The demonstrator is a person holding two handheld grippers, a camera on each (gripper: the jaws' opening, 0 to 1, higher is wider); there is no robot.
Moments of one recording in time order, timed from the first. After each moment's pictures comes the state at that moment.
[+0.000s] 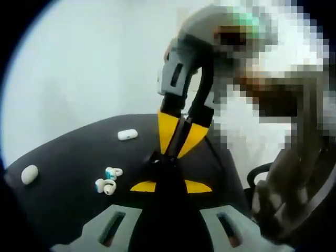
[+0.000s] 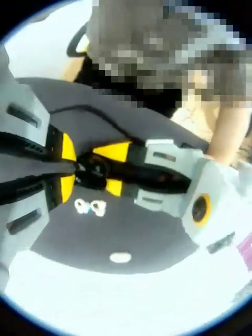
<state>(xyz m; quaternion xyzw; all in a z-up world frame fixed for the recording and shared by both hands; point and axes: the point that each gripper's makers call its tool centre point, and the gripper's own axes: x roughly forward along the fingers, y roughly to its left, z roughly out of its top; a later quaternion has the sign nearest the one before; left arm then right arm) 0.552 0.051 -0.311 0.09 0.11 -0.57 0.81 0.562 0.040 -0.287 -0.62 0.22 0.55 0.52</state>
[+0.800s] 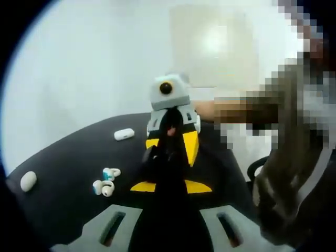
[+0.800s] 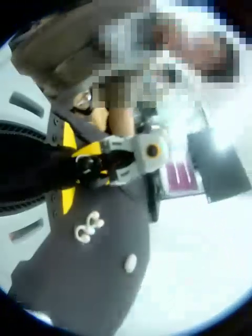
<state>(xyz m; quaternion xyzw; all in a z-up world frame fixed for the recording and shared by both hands) 0.554 0.058 -0.316 0.11 0.10 -0.58 0.80 0.555 0.057 -0.310 -0.08 0.15 0.76 0.62</state>
